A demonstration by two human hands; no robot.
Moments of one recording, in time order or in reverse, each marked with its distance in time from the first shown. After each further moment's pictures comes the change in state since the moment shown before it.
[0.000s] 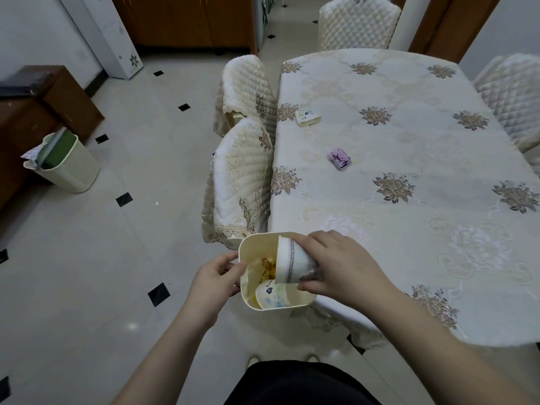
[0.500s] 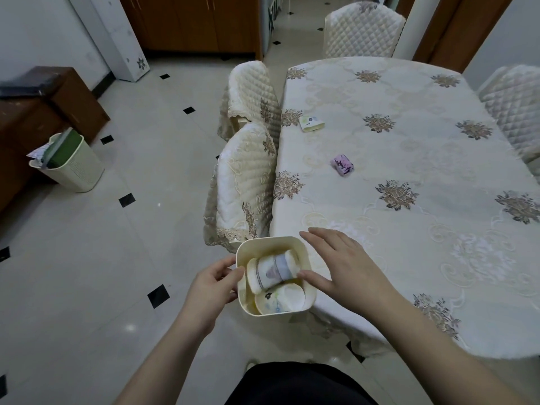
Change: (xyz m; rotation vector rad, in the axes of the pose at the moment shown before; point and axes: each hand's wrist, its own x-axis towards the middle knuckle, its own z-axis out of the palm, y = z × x) left_hand -0.007 0.001 -0.004 -0.063 0.016 -0.004; right_hand -0.003 0.005 0.001 0.090 0.047 0.073
